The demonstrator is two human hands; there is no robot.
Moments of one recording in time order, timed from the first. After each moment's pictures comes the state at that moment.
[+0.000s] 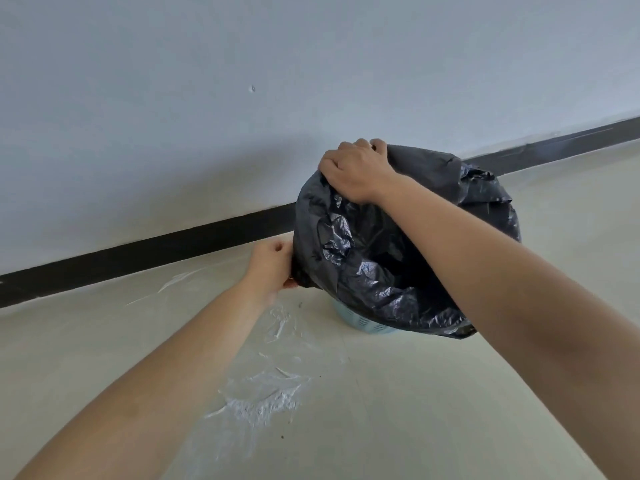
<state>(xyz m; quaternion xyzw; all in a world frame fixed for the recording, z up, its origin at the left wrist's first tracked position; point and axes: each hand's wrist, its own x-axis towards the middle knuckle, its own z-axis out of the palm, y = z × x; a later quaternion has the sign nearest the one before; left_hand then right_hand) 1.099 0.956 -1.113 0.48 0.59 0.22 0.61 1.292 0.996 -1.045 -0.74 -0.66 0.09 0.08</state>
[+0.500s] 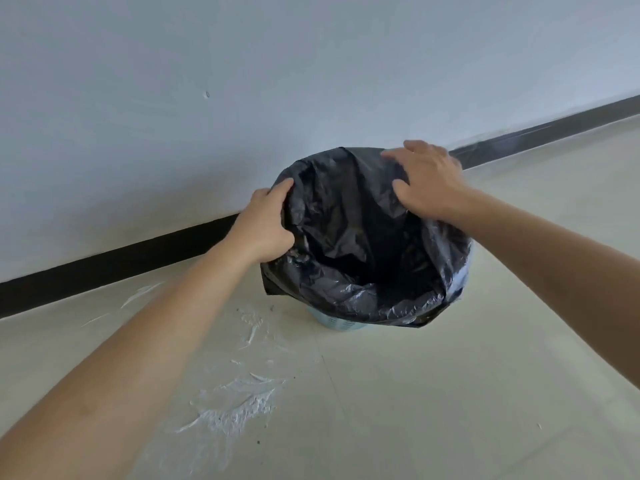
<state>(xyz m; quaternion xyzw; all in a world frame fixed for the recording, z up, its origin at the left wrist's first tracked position) 1.137 0.975 -1.050 0.82 0.46 0.07 0.33 1.394 0.888 -1.027 -0.82 -0.56 0.05 0.09</state>
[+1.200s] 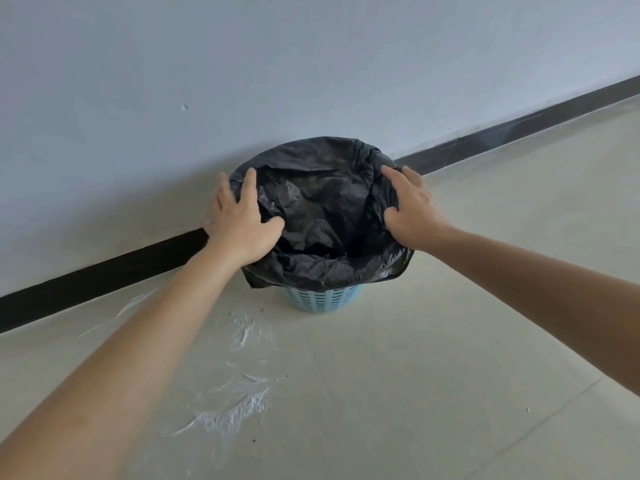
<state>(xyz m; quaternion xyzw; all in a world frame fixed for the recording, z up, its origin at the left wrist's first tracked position) 1.138 0.959 -1.043 0.81 0.55 0.06 0.21 1.373 0.839 -1.049 -0.82 -0.46 0.18 0.27</state>
